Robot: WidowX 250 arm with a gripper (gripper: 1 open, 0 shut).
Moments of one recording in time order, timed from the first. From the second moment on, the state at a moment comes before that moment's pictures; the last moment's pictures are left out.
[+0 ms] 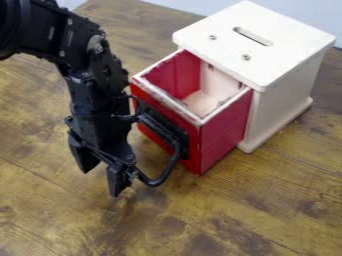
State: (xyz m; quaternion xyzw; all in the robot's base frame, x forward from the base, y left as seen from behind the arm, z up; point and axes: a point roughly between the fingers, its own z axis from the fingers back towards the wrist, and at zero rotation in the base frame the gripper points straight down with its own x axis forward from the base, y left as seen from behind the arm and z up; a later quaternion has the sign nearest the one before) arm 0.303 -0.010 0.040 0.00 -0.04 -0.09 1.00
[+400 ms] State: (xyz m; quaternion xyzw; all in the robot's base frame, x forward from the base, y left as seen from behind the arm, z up) arm 0.309 -0.004 0.041 0.00 -0.04 -0.08 1.00
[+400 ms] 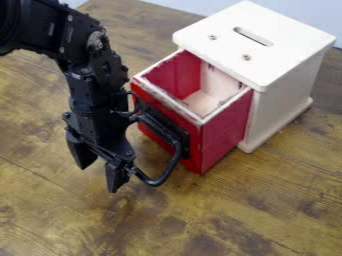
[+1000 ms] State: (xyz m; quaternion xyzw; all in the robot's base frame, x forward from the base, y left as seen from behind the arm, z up) arm 0.410 -0.025 0.080 0.00 -0.02 -0.05 1.00
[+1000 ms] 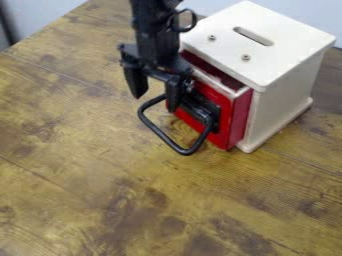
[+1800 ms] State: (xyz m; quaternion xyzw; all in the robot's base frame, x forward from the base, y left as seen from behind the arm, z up) arm 0.404 -0.035 0.047 0.00 -0.04 -0.01 1.00
